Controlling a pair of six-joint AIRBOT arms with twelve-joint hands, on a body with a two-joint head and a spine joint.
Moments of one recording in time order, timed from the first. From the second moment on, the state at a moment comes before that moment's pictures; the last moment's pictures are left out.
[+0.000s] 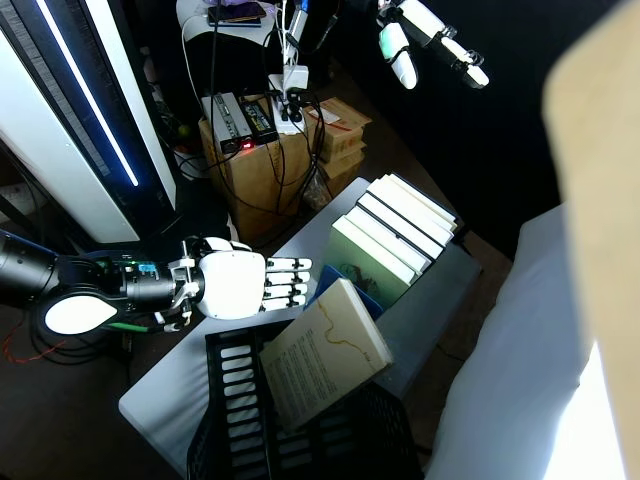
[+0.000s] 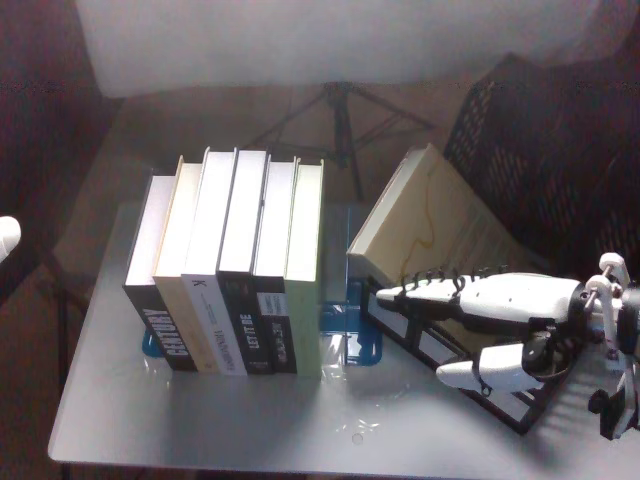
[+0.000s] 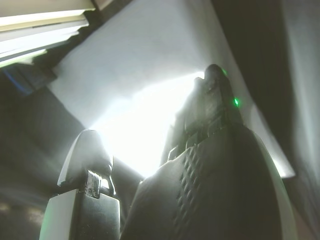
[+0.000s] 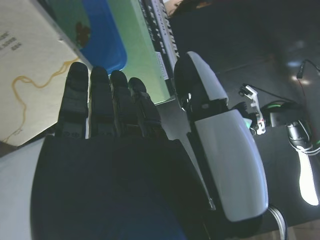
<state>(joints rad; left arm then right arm) 1.29 -0.97 1.17 -0.58 -1.41 0.49 -0.61 -1.39 1.50 -0.52 0.55 0.01</state>
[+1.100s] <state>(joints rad) 1.27 -0.97 1.17 -0.54 -1.40 0.47 -0.27 -1.03 1.22 -0.80 0.43 -0.27</state>
